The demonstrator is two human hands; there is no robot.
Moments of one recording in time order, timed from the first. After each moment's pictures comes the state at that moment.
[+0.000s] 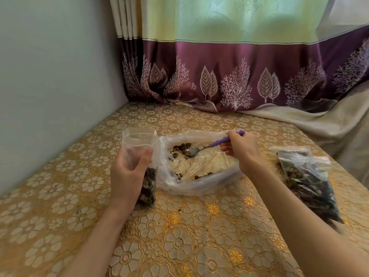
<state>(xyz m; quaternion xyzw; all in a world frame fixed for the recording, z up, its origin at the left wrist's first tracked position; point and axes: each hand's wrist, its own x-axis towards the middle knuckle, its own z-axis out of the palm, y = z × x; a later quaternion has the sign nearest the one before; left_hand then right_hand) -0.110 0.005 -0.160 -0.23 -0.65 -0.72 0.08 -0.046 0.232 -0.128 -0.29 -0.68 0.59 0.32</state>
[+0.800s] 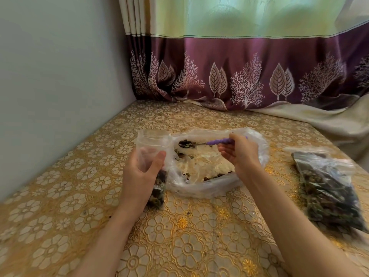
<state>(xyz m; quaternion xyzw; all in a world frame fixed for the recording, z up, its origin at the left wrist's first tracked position) -0.113 0.006 -0.167 -0.24 -0.68 -0.69 0.05 -0.056 0.206 -0.132 -0.26 -0.55 0.73 0.30</state>
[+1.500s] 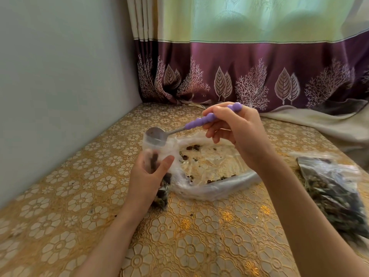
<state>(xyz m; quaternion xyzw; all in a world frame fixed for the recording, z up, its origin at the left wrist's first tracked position) -0.117 0.006 -0.170 -0.23 -0.68 -0.69 0.03 -0.027 0.167 -0.064 0.05 -0.71 0.64 0.30</state>
